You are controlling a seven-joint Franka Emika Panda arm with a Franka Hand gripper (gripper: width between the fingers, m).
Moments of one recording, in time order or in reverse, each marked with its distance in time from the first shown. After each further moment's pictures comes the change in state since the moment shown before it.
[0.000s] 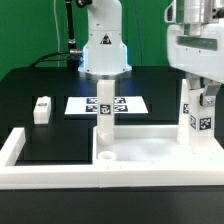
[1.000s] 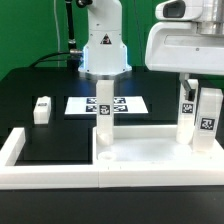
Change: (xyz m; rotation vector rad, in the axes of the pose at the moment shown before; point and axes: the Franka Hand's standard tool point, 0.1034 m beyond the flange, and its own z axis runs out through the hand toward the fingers) arm -0.002 -0.007 -0.002 -0.078 0.015 -1.214
